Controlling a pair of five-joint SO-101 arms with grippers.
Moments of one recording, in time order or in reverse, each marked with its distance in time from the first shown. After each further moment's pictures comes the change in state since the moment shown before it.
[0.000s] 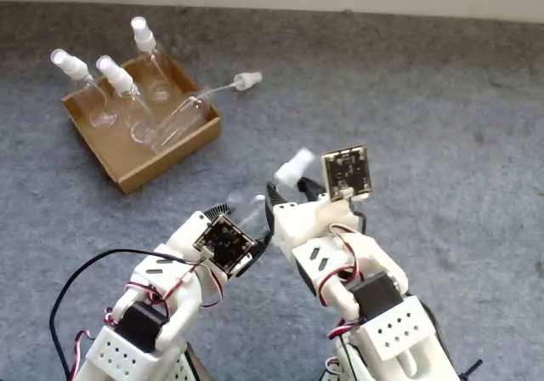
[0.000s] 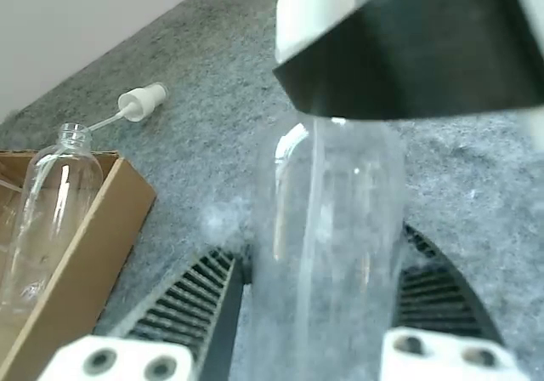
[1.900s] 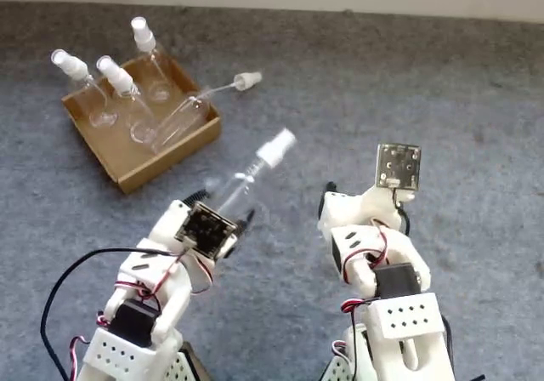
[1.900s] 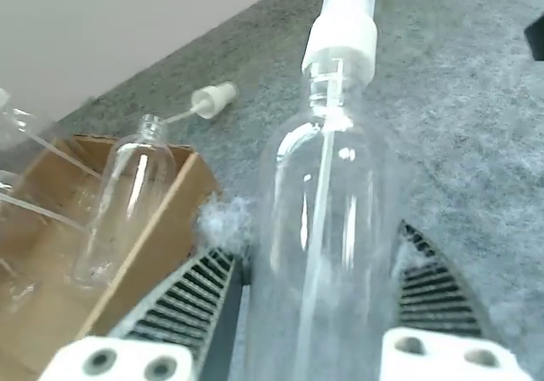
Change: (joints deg) left arm -5.4 -0.2 0.0 -3.4 -0.4; right arm 19.0 0.7 2.2 2.1 0.1
